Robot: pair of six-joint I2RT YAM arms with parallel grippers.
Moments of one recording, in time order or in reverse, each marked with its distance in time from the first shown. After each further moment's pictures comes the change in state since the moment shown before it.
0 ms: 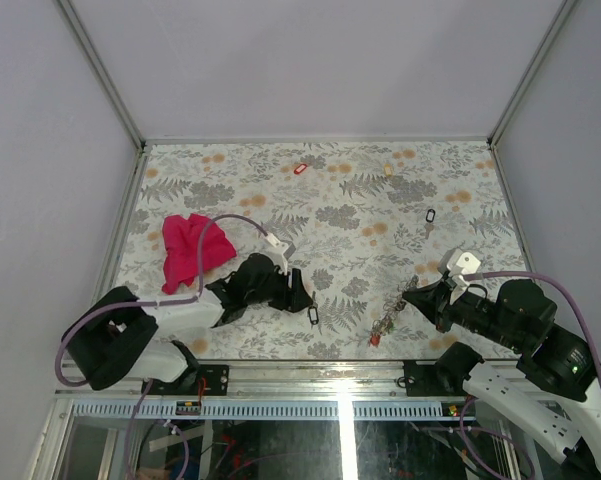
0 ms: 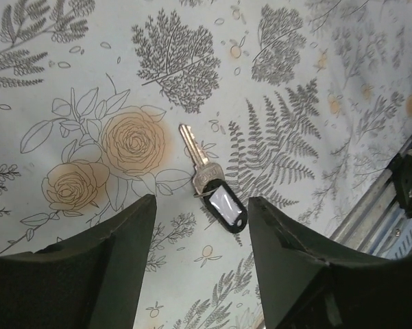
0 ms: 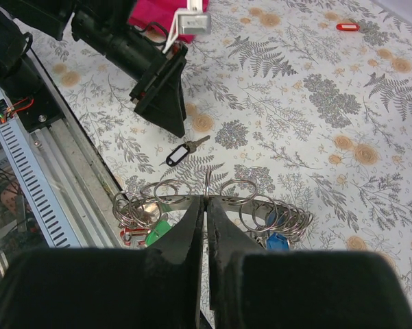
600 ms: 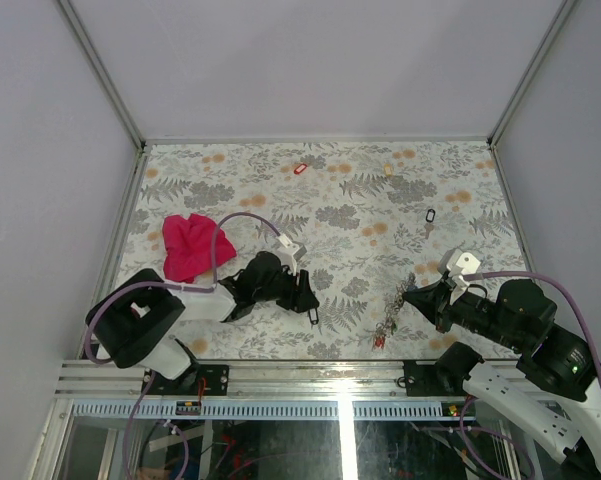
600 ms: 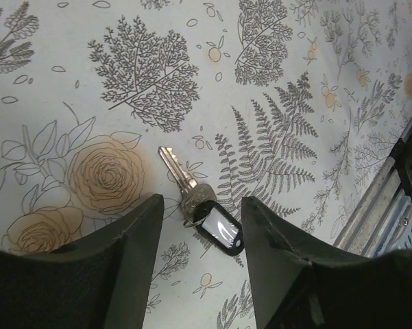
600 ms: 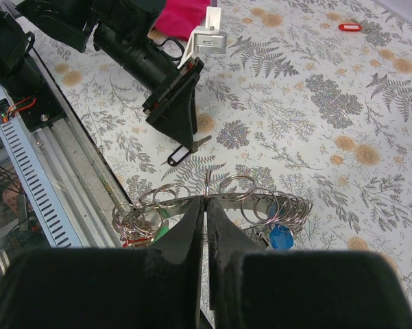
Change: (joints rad) left arm 0.006 0.187 0.028 0.138 0.100 0.062; right arm 0.000 0.000 0.000 0.000 -0.010 0.000
